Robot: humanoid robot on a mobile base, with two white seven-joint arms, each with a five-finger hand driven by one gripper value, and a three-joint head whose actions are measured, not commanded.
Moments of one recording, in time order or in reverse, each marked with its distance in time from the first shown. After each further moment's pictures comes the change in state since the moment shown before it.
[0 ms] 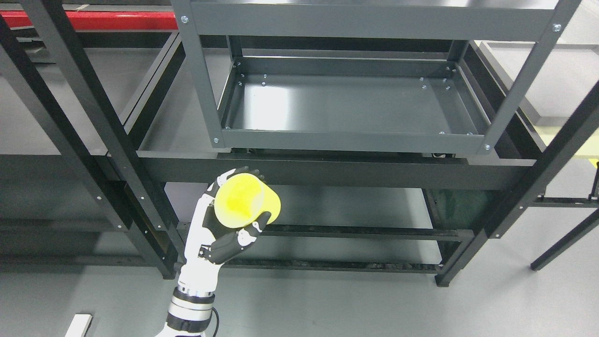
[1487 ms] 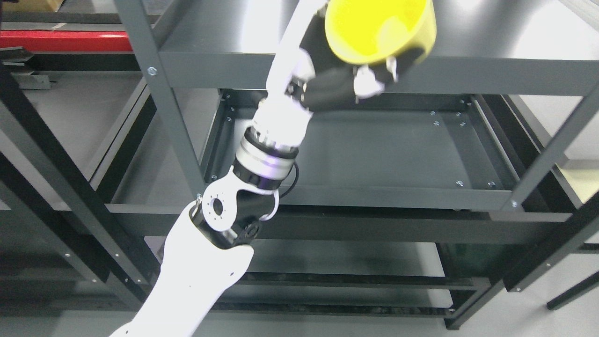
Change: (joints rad) left arm -0.818 0.000 -0.317 0.015 0.137 0.214 0.269; right arm 0.000 0.000 0.000 0.000 0.000 0.000 0.000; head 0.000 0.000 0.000
